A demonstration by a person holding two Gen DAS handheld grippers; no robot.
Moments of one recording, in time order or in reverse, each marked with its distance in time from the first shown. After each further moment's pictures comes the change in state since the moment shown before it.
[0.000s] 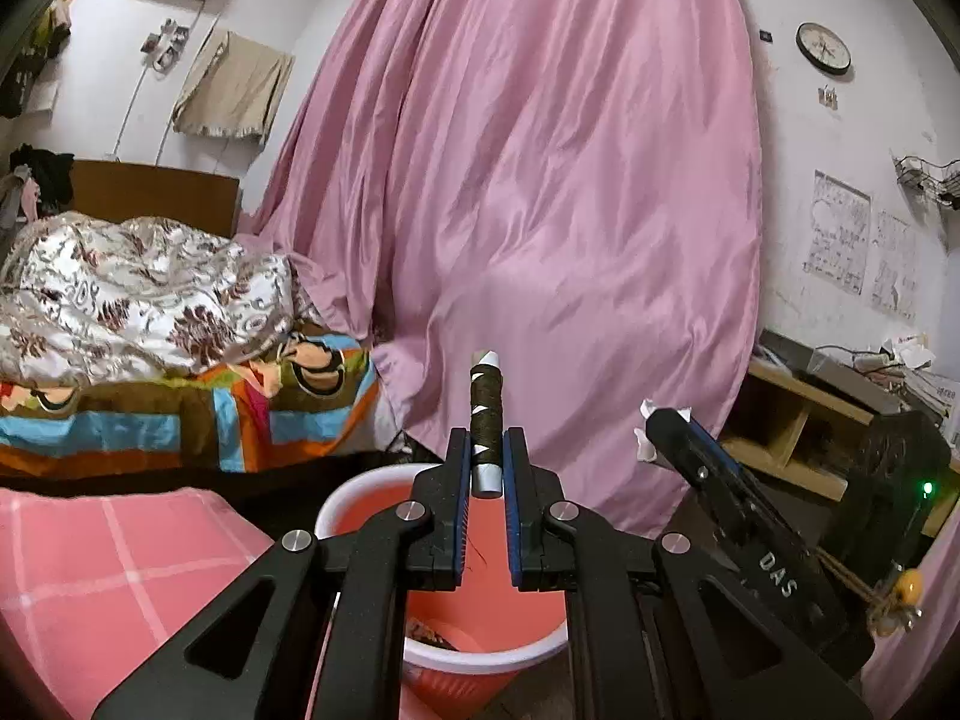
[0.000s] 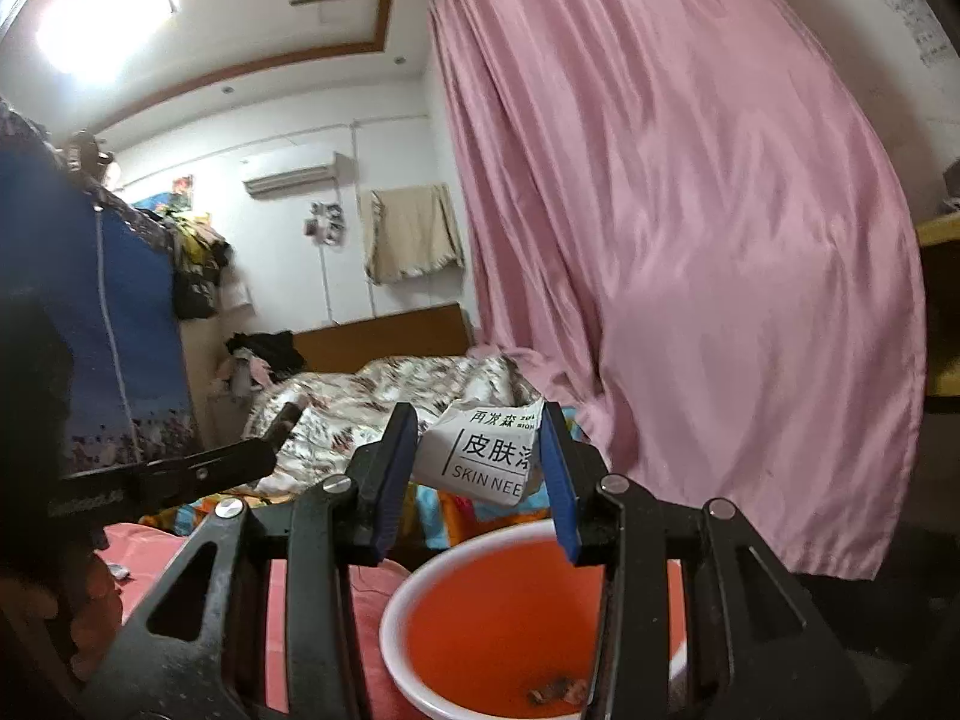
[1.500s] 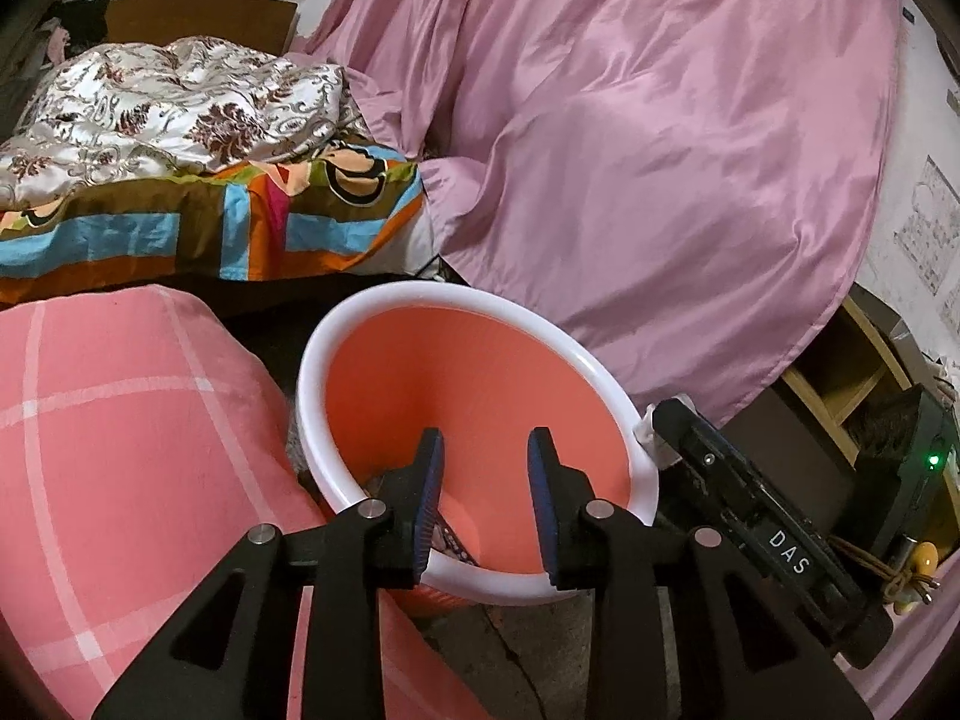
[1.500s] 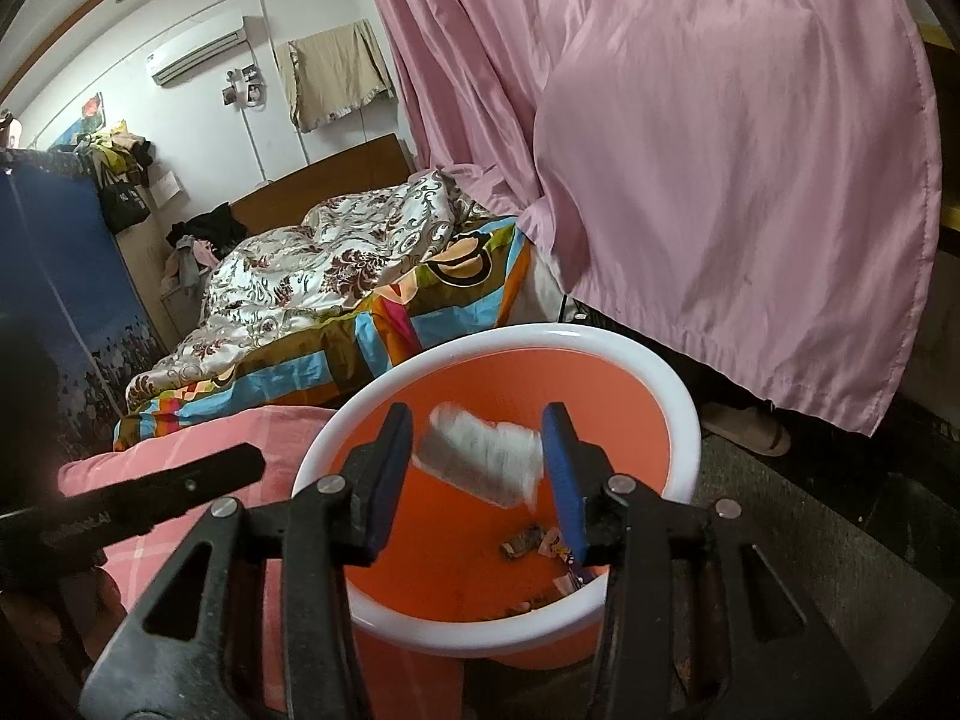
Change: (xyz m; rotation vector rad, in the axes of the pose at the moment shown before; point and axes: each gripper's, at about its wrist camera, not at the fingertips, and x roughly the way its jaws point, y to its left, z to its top) left arm 0.087 0.039 -0.062 -0.224 0.374 0.087; right arm 0.076 -0.057 -0.058 0.113 0.436 -0.097
